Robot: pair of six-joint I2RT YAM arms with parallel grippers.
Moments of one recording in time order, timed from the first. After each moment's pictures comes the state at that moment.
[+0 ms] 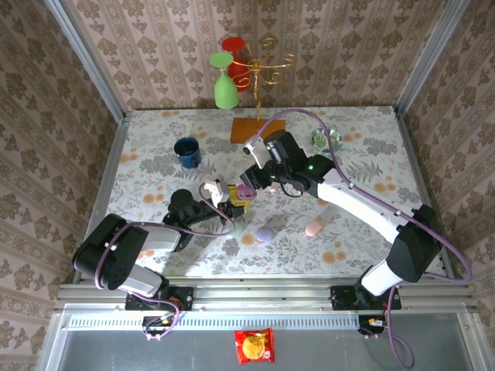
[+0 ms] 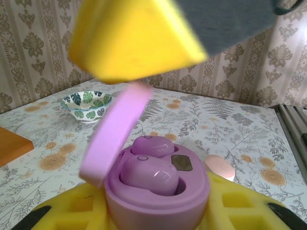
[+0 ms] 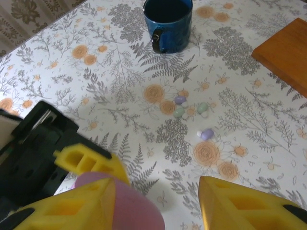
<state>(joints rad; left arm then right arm) -0.56 1.46 0.32 1.16 0.73 -0.05 0.71 1.50 1.33 -0.51 -0.13 0.02</state>
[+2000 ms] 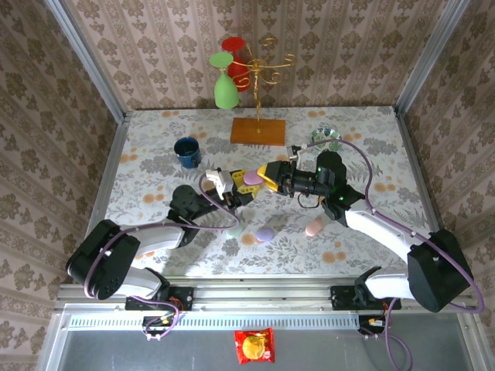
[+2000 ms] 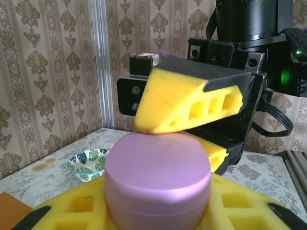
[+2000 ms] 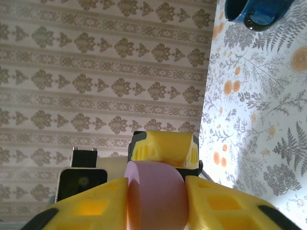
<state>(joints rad) -0.67 1.39 0.44 1.18 0.60 -0.11 0.49 1.29 0.75 0.44 -0.69 1.31</state>
